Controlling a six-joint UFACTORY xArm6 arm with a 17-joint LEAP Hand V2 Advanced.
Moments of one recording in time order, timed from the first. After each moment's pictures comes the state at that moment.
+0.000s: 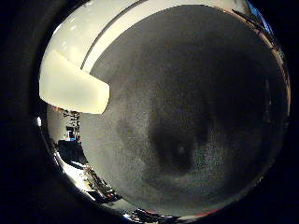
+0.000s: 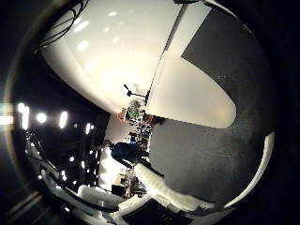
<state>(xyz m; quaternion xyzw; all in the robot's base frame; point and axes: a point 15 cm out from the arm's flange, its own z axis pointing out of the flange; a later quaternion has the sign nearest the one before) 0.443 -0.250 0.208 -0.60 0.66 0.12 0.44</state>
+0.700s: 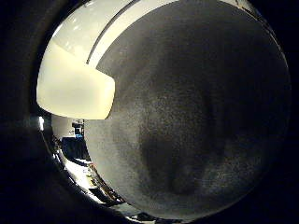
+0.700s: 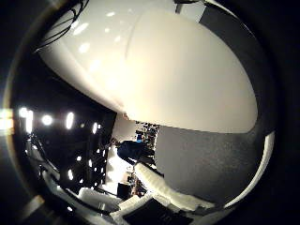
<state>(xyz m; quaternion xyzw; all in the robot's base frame) 0.470 -0.205 0.191 -0.60 0.64 0.16 0.45</state>
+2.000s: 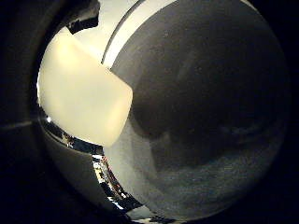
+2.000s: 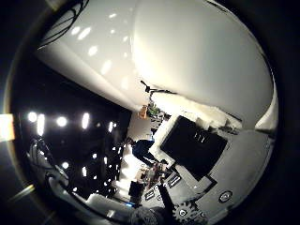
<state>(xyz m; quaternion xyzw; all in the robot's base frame) 0.490 -0.131 0.214 -0.58 0.58 0.25 0.52</state>
